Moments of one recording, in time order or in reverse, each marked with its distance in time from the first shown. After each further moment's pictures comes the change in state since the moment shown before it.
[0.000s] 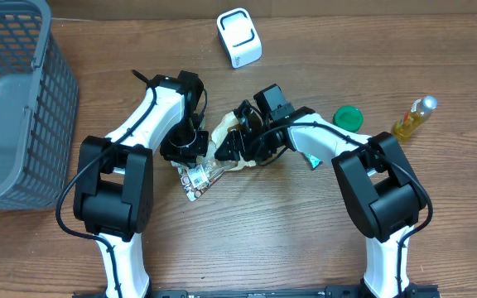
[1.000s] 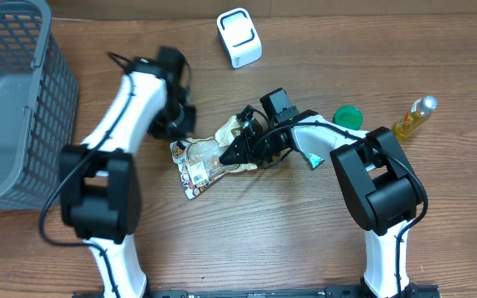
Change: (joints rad) left arm 0.098 -0.045 0.157 -0.002 -0.010 0.003; right arm -0.034 0.036 -0.018 0.031 -0.158 -0.001
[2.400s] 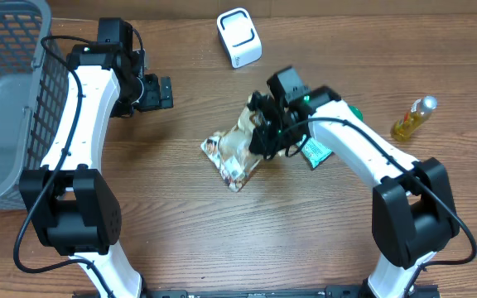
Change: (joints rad) left arm 0.157 -0.090 0.077 0.069 -0.004 0.003; right arm 0.000 -0.243 0.179 -0.526 0.549 -0.391
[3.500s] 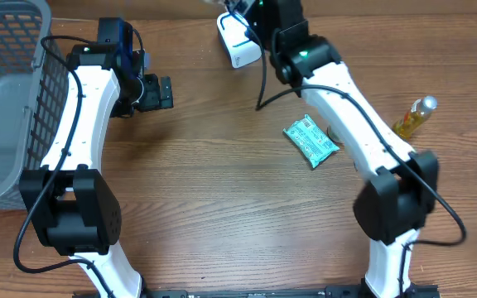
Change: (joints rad) left arm 0.000 0.000 0.000 0.001 0.000 0.000; right arm 0.002 0.148 0.499 0.526 0.631 -0.652
